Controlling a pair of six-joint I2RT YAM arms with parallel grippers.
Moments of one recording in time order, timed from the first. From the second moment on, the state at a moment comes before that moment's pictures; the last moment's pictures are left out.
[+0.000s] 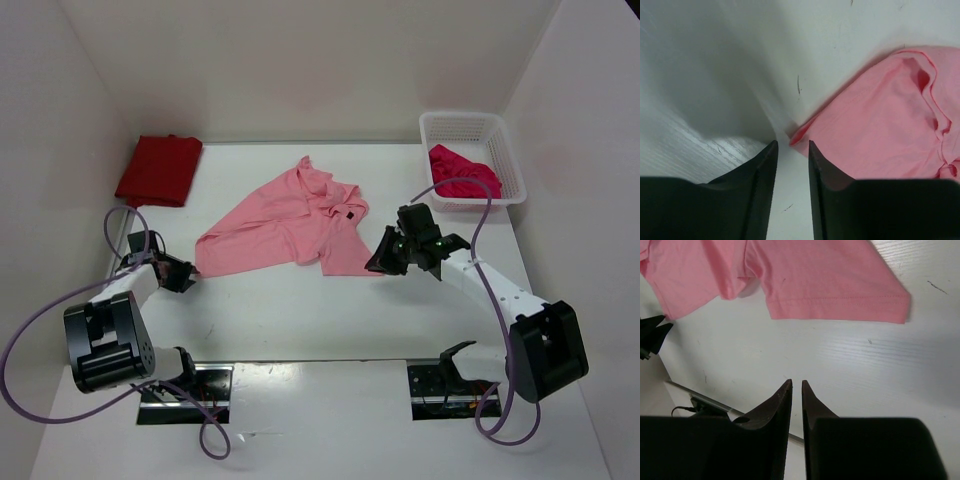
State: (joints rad) left arm 0.34 1.33 0.57 -0.28 0.15 -0.90; right arm 0.39 1.25 0.79 -0.45 -0.24 0.78
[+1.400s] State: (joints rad) left arm 0.34 1.52 0.79 -0.20 0.16 -0.83; right arm 0.33 1.48 0.72 -0.38 -0.08 0.90
